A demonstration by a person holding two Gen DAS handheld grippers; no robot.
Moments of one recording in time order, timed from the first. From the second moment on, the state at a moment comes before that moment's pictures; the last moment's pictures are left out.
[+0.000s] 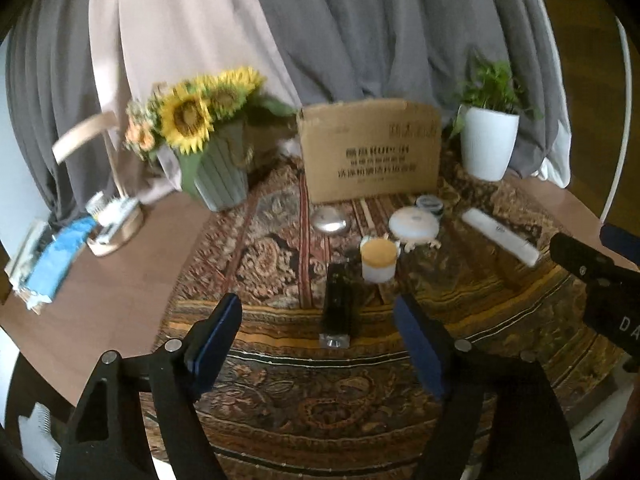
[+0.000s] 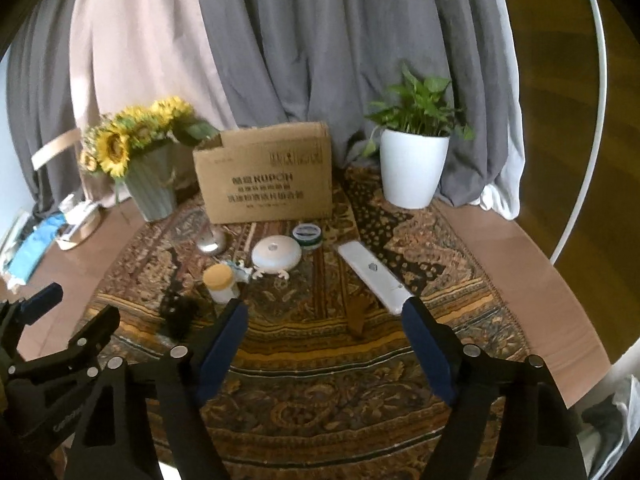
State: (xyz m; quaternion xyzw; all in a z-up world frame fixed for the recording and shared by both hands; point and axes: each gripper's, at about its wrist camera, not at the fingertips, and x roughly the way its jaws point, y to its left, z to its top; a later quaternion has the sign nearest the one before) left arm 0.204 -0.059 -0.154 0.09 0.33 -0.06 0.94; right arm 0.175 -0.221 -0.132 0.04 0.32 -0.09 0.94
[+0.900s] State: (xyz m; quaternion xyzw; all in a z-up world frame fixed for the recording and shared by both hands) left arm 0.285 -0.075 -0.237 0.07 0.42 -0.04 0.90; right arm 0.263 -0.260 -0.229 0.07 0.39 -0.13 0.91
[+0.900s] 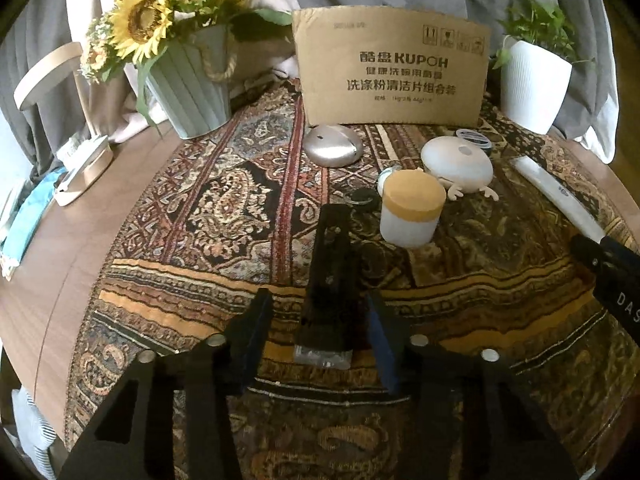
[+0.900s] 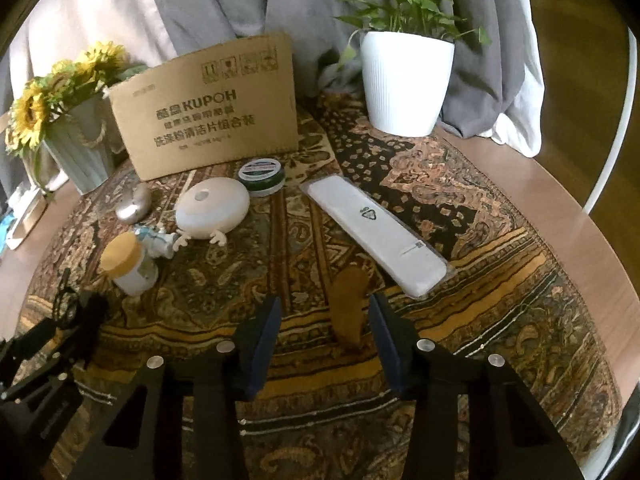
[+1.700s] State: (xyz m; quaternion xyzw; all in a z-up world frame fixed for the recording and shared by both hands) left arm 0.301 -0.091 -0.246 0.10 0.42 -0.04 0.90; right arm 0.279 -0.275 -0.247 0.08 0.42 -0.12 0.90
